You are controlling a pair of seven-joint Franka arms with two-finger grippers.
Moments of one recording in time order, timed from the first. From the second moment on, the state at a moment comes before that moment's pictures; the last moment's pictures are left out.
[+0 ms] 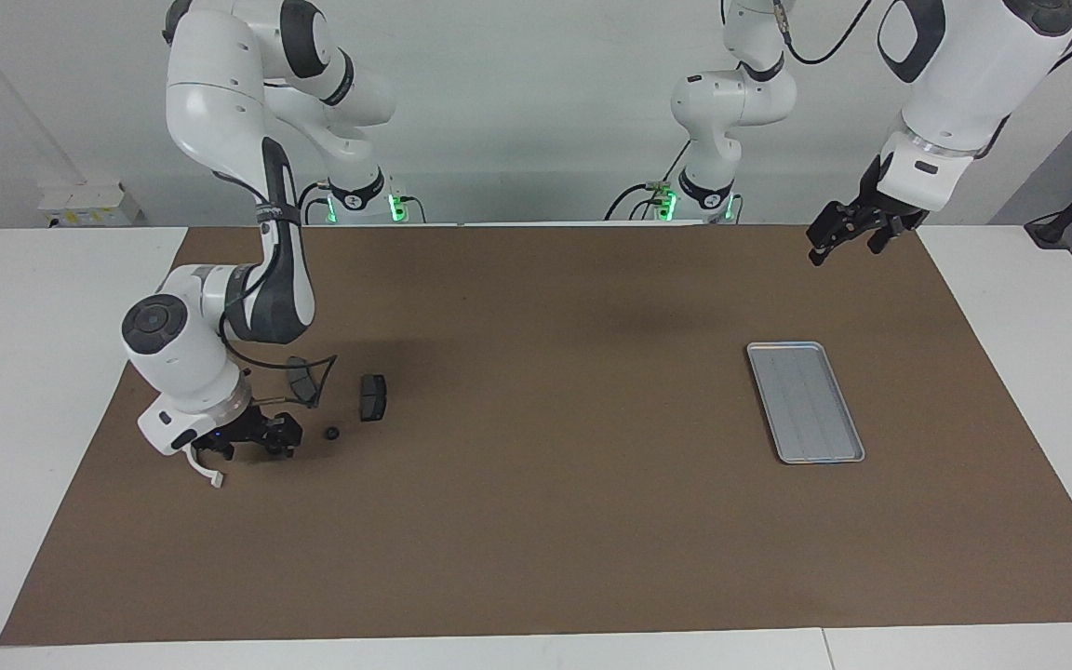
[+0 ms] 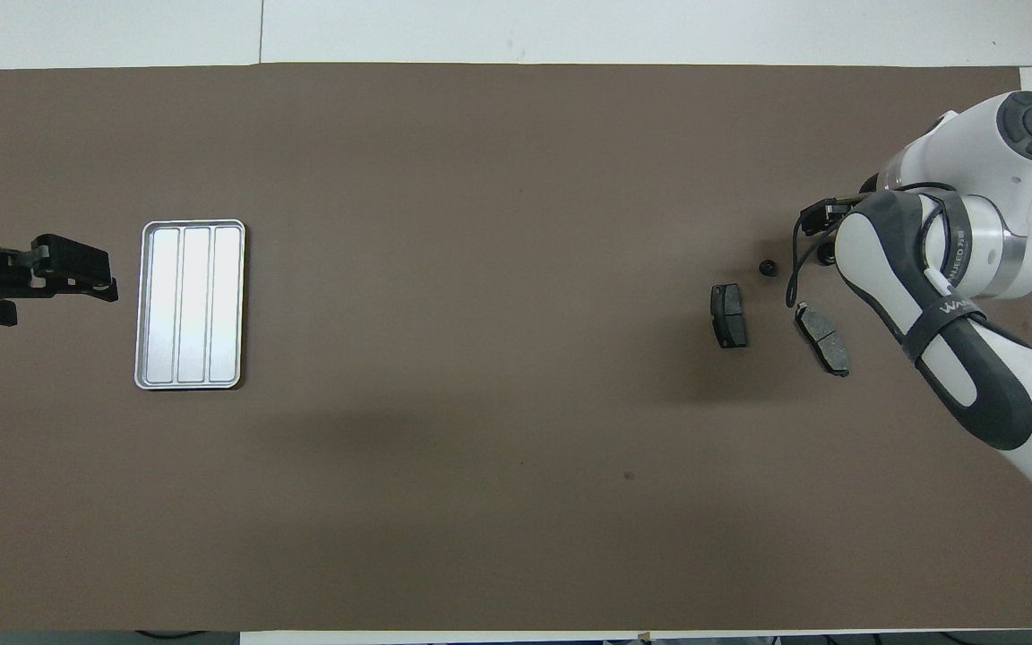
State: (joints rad) left arm 0.00 -0.04 -0.08 -1.65 -0.03 1.56 -0.23; right arm -0.05 0.50 -0.02 -1.70 -0.02 2.22 -0.08
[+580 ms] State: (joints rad) left arm 0.00 -0.04 -0.08 -1.65 -0.03 1.56 -0.23; right arm -0.03 0.52 -0.02 -1.70 -0.02 2.22 -0.08
